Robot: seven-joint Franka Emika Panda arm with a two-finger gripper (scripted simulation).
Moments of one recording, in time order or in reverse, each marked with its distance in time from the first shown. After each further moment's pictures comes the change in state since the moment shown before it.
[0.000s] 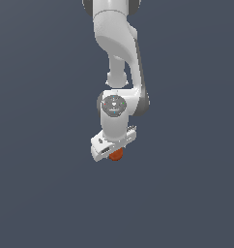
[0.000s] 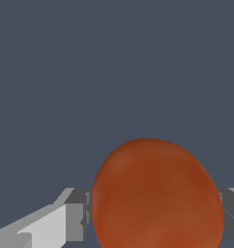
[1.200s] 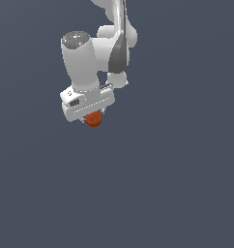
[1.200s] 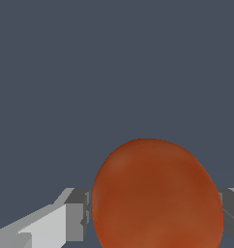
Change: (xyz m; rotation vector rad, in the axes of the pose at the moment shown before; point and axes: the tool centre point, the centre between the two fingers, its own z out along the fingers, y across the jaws) arm -0.133 0.025 -0.127 -0.001 0.003 0.001
